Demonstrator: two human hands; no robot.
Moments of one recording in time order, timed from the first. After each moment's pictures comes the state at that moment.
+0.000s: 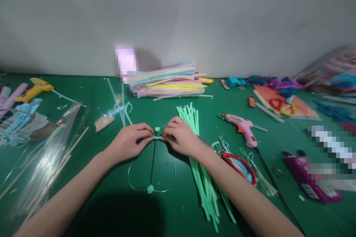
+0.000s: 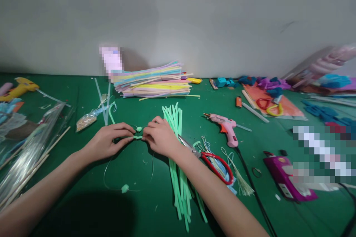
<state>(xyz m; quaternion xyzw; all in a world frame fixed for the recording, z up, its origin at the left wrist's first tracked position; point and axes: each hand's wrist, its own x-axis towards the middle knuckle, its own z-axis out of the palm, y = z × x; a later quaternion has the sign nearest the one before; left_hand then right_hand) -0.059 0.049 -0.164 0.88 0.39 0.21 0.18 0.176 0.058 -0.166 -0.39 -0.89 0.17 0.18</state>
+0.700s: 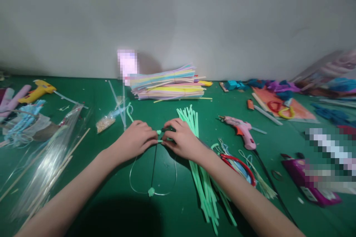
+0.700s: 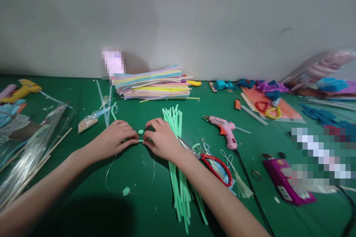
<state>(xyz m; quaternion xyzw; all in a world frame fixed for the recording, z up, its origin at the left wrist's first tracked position) -0.046 0.055 -0.144 0.92 0.36 0.10 0.13 0.181 0.051 -0.164 -0.39 -0.89 0.16 0.20</state>
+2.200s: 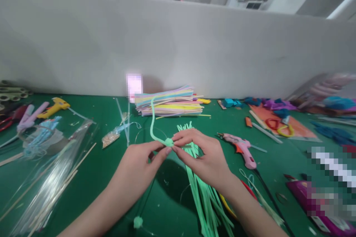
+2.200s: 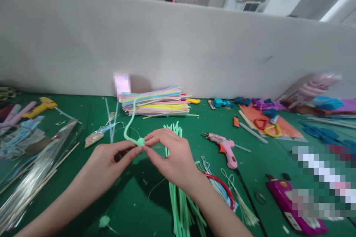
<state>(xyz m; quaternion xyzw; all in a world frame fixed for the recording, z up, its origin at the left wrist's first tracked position) -0.005 0.000 -0.063 0.74 0.55 0.27 0.27 0.187 0.020 -0.077 -0.35 -0.77 0.21 0.49</state>
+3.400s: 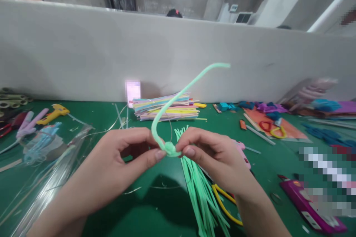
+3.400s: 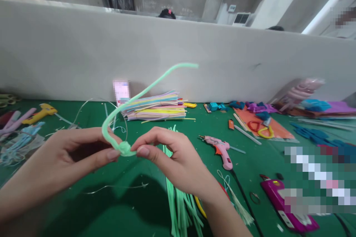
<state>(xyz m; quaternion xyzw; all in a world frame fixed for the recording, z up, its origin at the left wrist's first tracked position) -0.026 -0.007 0.006 0.78 0.42 0.36 0.30 0.199 0.002 -0.019 -0.32 -0.75 0.38 0.44</state>
